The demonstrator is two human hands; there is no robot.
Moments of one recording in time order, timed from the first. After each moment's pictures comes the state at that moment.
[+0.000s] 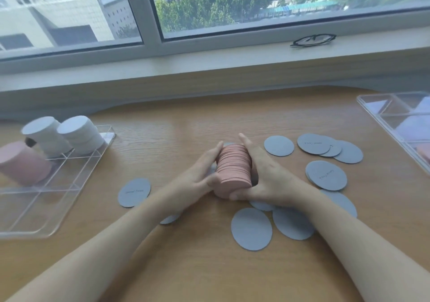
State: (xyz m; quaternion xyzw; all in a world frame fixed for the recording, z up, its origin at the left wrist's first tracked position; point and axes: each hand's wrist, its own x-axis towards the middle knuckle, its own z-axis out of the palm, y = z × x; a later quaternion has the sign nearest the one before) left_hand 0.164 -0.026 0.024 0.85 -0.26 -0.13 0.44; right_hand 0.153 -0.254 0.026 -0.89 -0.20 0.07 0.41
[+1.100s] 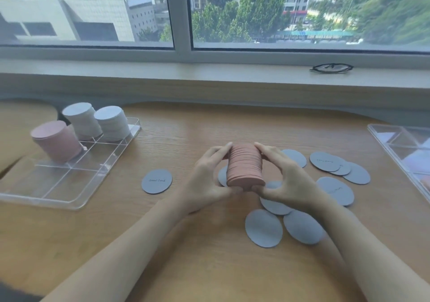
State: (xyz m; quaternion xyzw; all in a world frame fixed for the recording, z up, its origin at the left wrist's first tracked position) left_hand 0.140 -0.018 0.029 0.87 -0.23 0.06 0.43; right_hand 0.146 -0.254 0.043 -0.88 -0.26 -0.02 0.40
